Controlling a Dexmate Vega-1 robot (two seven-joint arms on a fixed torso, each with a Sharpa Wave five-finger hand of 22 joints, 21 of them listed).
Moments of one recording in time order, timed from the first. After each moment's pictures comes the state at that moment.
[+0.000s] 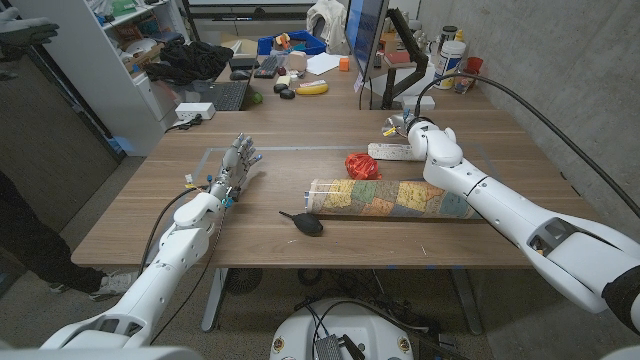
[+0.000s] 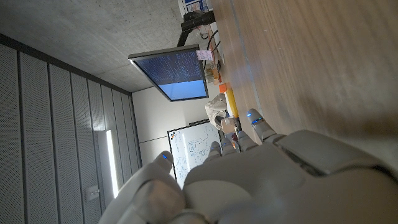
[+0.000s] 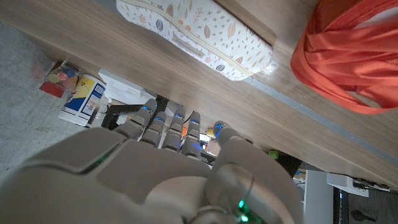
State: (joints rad) left arm 0.90 0.40 0.11 -1.20 -0.52 -0.22 -0.26; left_hand 0.00 0.06 0.34 0.19 0.25 -0.17 -0.07 0.19 0.18 -0.17 -0.10 0.19 0.18 -0.17 -0.03 0.19 0.18 -0.17 -0.03 0.71 0.18; right arm -0.45 -0.50 -0.74 -1.46 -0.90 -0.49 0.36; right_hand 0.31 0.18 0.44 0.07 0.18 0.26 -0.10 0.19 0.18 0.24 -0.06 0.22 0.18 0.08 -0.04 0.19 0.17 0.05 -0.04 0.37 0.19
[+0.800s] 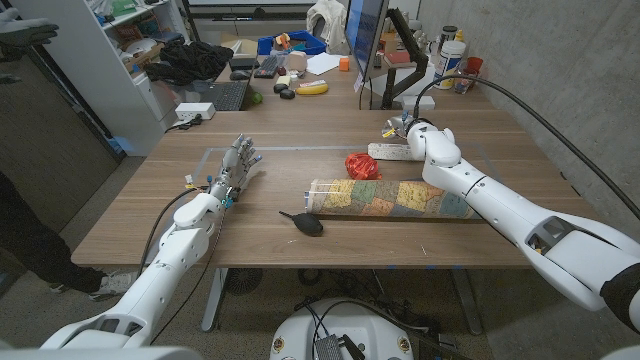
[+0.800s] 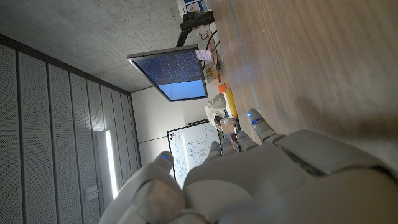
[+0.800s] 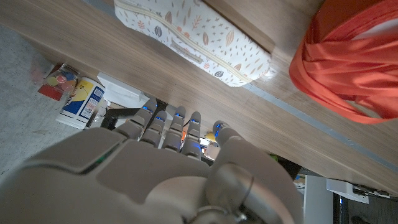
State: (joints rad) left arm 0.90 0.40 0.10 -1.20 -0.52 -0.22 -0.26; left_hand 0.00 0.06 0.34 0.19 0.26 -0.17 -0.07 0.19 0.18 -0.17 -0.10 0.19 0.18 -0.17 -0.03 0.19 0.18 -0.17 -0.03 0.71 0.18; right arm -0.44 -0.50 -0.76 -1.44 -0.90 -0.49 0.37; right_hand 0.31 0.18 0.44 0.07 0.18 0.26 -0.10 0.19 0.18 0.25 -0.06 0.22 0.18 0.09 -0.04 0.19 0.17 0.05 -0.04 0.37 0.19
